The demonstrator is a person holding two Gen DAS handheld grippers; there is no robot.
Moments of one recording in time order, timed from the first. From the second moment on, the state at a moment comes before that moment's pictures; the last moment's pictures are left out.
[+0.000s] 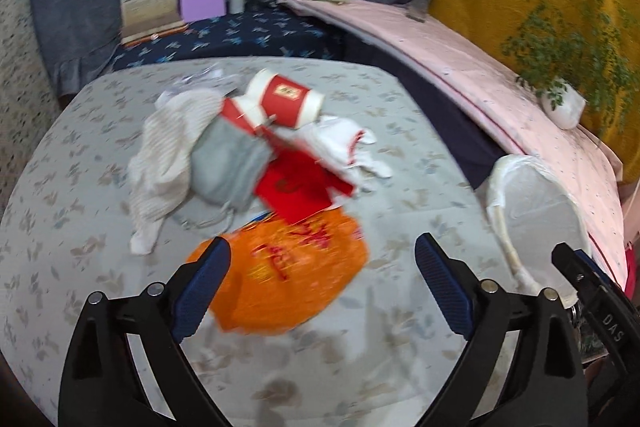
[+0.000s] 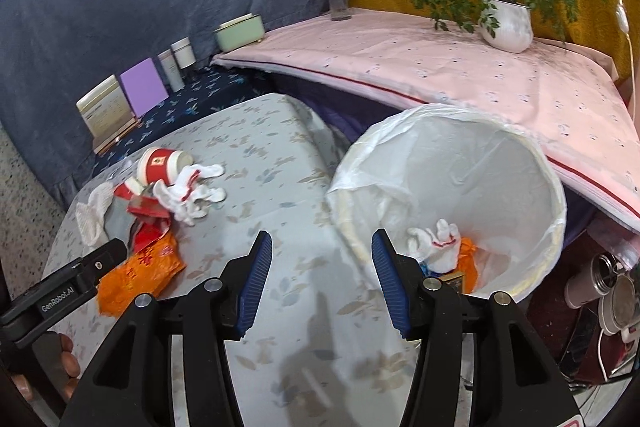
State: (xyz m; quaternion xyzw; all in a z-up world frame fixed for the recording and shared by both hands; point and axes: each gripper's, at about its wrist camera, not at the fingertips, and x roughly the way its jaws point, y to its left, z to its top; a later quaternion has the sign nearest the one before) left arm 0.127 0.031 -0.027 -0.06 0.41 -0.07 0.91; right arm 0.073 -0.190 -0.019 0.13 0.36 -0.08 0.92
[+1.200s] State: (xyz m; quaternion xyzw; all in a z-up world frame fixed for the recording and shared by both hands) left arm 0.112 0.114 -0.041 -0.14 0.45 -0.09 0.88; right arm 0.105 -0.069 -0.039 0.10 0.40 0.02 0.91
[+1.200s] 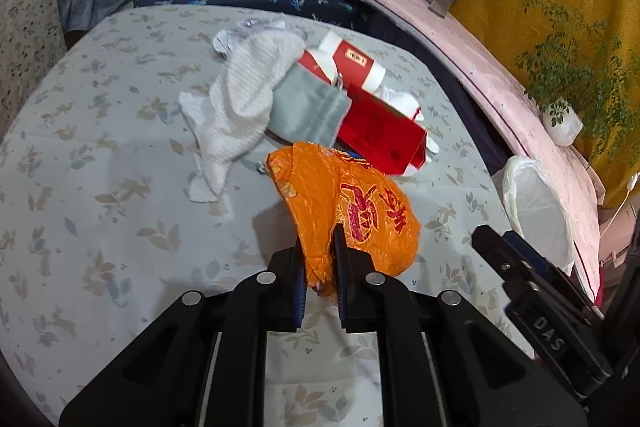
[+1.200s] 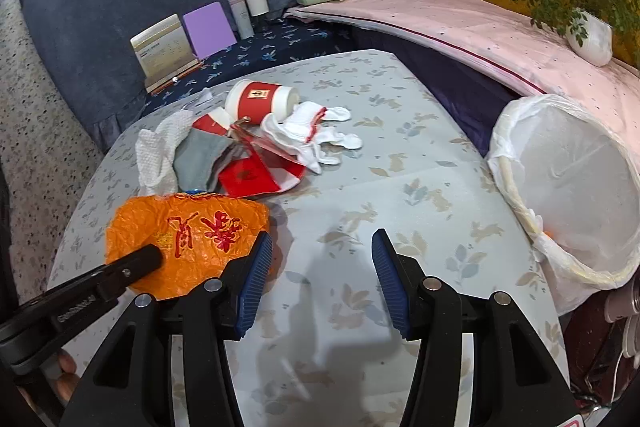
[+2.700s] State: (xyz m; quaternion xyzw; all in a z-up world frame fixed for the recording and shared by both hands) left arm 0.123 0.127 0.007 -0.11 0.39 -0.06 0.91; right arm 0.146 -0.052 -0.011 0.07 0.36 0.07 0.93
